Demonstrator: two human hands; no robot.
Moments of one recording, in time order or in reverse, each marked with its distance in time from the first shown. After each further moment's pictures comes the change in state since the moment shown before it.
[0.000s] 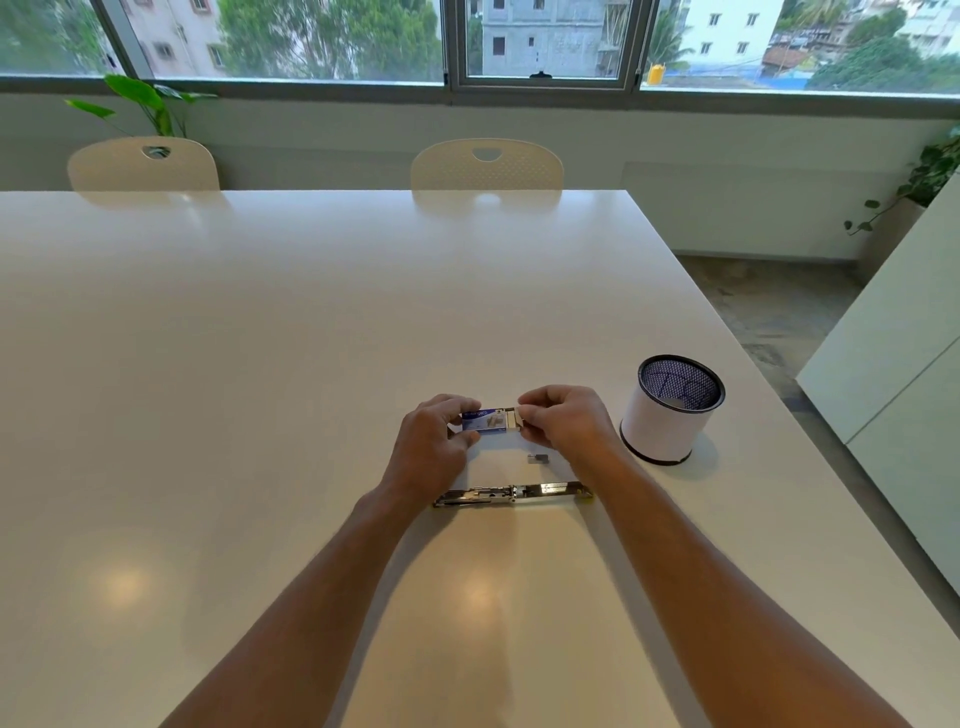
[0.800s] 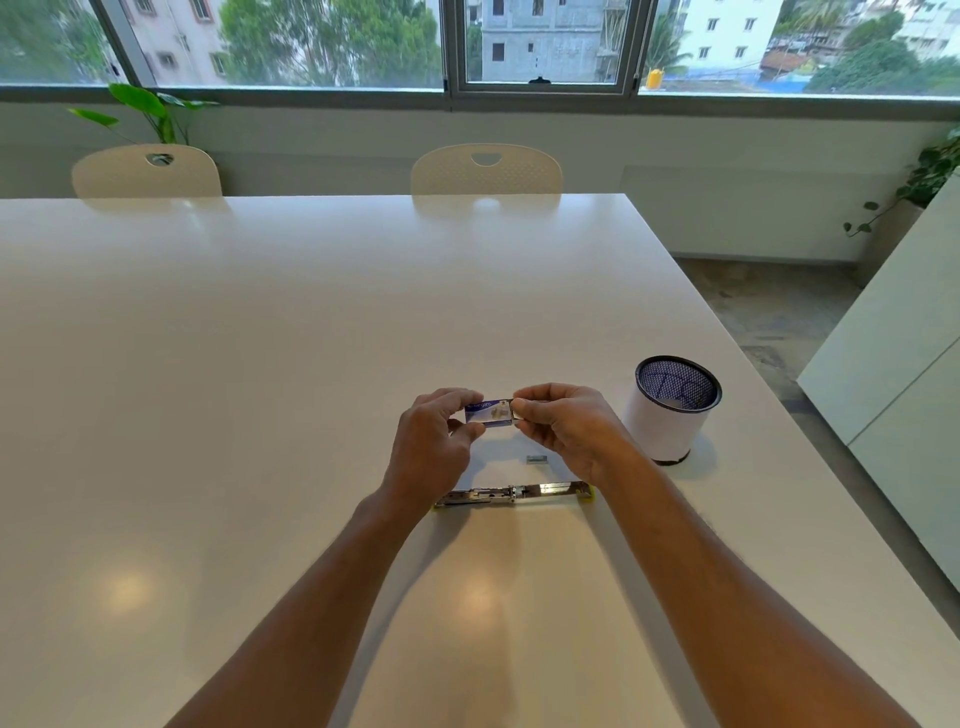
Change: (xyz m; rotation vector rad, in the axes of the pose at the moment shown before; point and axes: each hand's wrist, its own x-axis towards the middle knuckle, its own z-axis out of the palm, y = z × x) left_hand -0.007 0.019 -0.007 -0.020 0.110 0.053; right_hand -0.007 -0.010 -0.007 0.321 -0.165 0.110
